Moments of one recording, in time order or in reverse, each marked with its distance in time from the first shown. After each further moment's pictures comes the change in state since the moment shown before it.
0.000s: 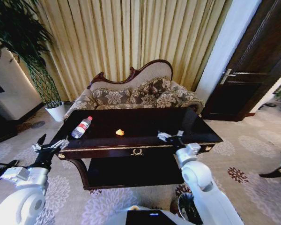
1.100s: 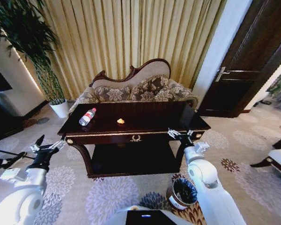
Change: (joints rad) left arm -0.025 0.007 0.016 0.039 -0.002 -0.014 0.022; right arm -0.024 0.108 0.264 -0.065 -0.023 0.083 0.001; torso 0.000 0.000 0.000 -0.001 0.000
